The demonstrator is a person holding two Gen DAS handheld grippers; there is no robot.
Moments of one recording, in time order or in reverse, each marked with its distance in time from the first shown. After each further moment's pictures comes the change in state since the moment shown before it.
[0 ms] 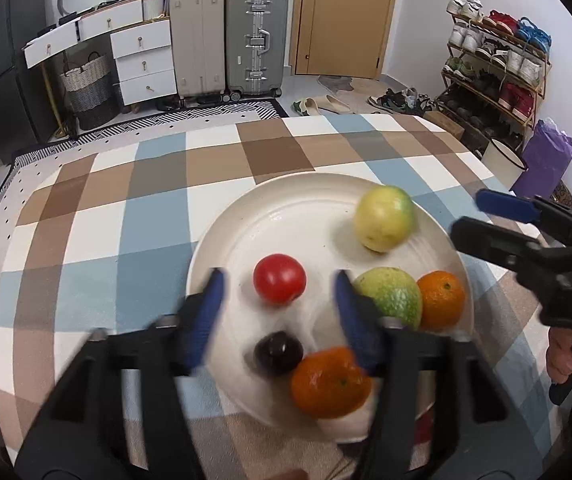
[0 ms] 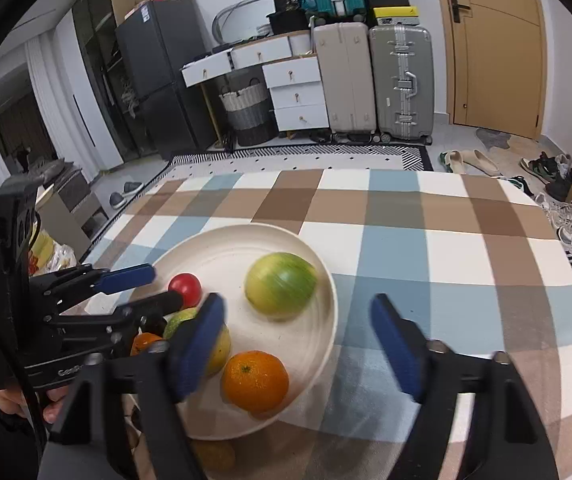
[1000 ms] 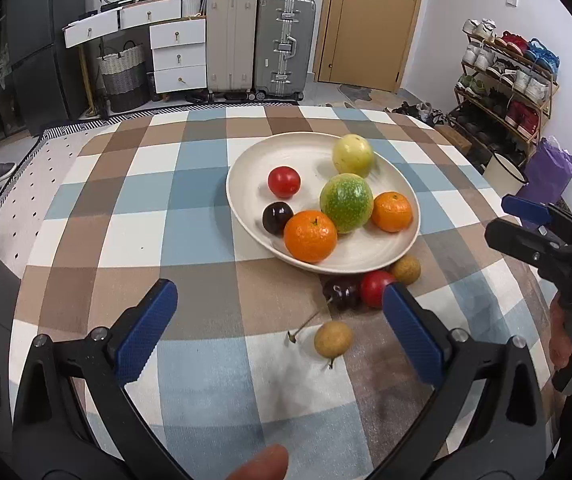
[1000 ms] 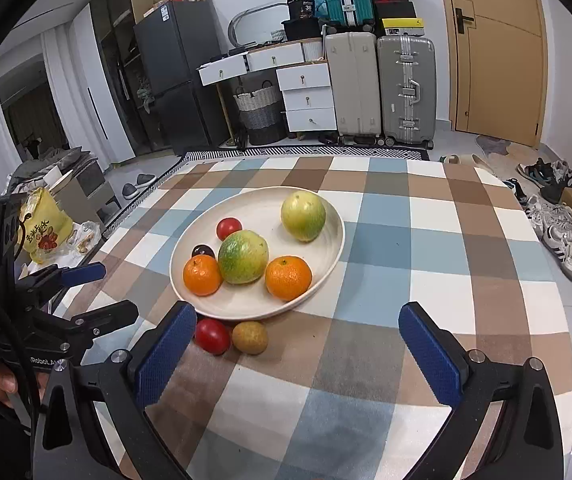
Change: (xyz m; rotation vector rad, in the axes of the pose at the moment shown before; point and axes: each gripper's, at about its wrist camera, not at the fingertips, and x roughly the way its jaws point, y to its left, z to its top) left arm -0.114 -0.014 -0.092 -0.091 -0.027 0.044; right arm -0.093 0.022 -0.065 -0.049 -0.009 0.016
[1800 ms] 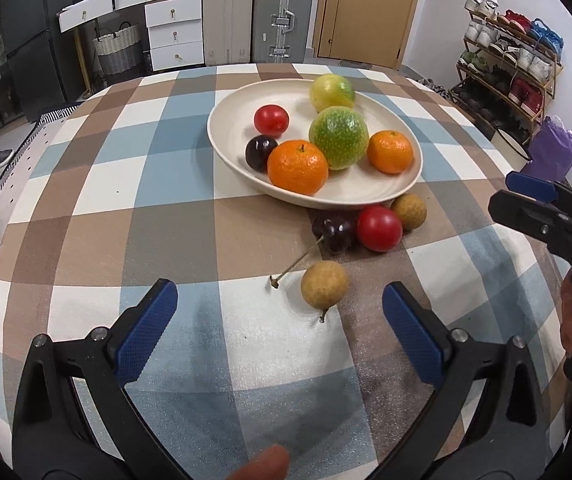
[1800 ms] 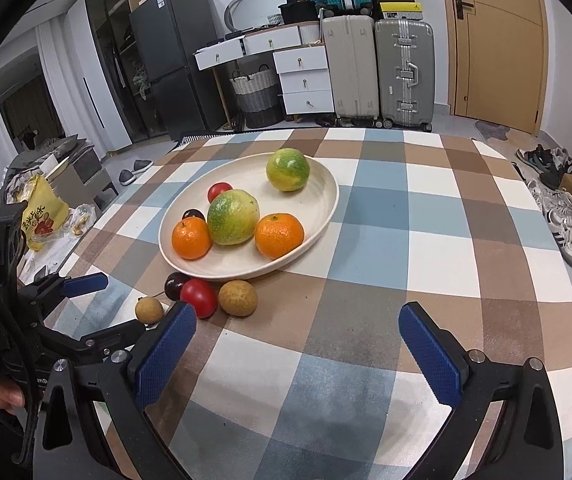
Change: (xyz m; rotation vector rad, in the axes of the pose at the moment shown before) left arm 0.032 -0.014 -0.035 0.008 0.093 0.003; right arm 0.014 -0.006 -0.023 0.006 0.067 -0.010
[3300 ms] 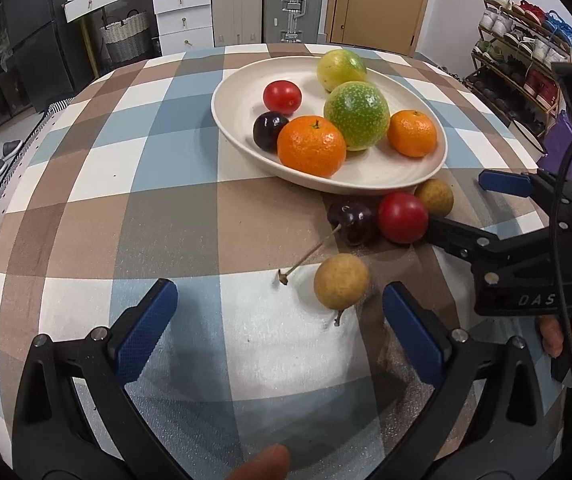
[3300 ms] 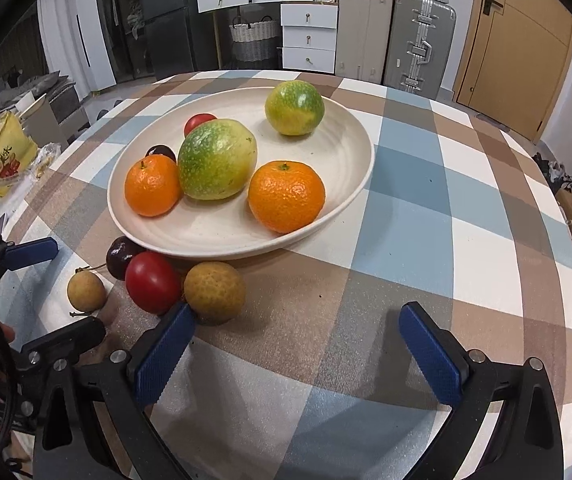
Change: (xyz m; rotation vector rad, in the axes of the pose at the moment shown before) left arm 0.022 0.001 0.000 -0.011 0.049 0.051; right arm 0.083 0.023 0.004 -0.131 0.162 -0.115
